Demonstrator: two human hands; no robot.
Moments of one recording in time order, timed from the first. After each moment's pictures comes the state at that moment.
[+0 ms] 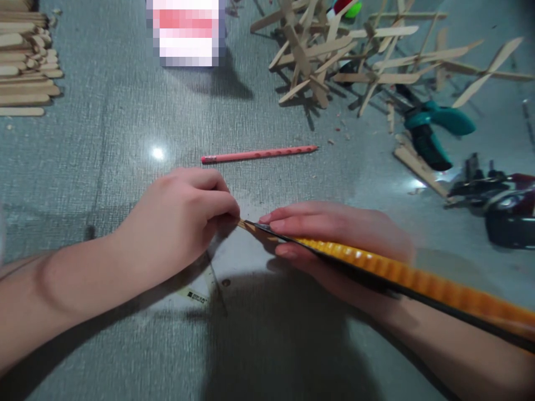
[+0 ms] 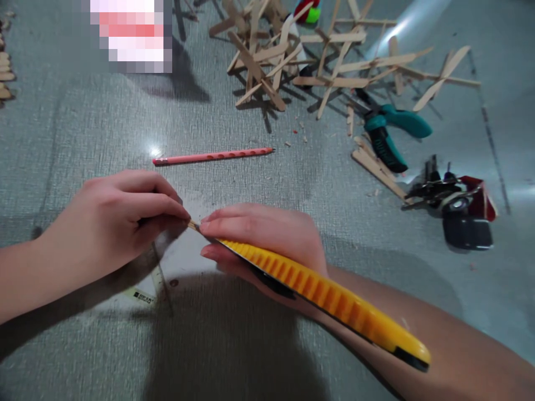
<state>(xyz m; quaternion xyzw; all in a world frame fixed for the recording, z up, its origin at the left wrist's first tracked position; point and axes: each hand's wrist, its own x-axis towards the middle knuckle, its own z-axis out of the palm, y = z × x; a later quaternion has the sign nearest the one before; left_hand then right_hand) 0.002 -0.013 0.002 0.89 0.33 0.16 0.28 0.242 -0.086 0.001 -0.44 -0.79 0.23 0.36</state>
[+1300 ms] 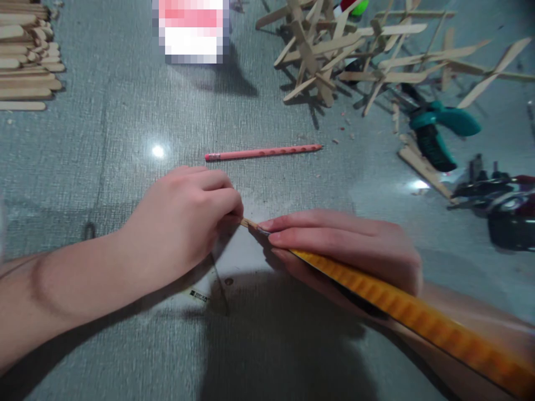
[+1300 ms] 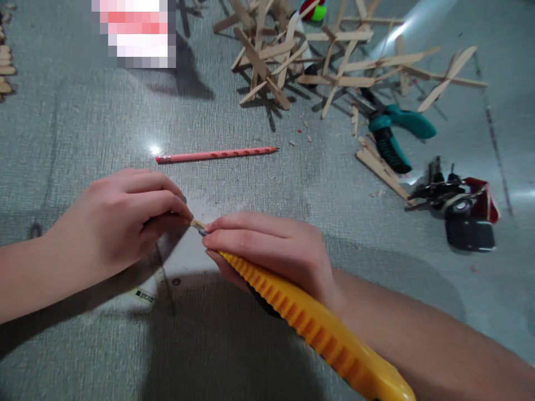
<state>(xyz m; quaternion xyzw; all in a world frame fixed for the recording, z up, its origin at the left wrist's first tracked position) 0.003 -0.014 -0.002 0.91 0.31 0.15 0.23 0.244 -0.093 0.003 -0.42 -0.80 0.28 0.33</state>
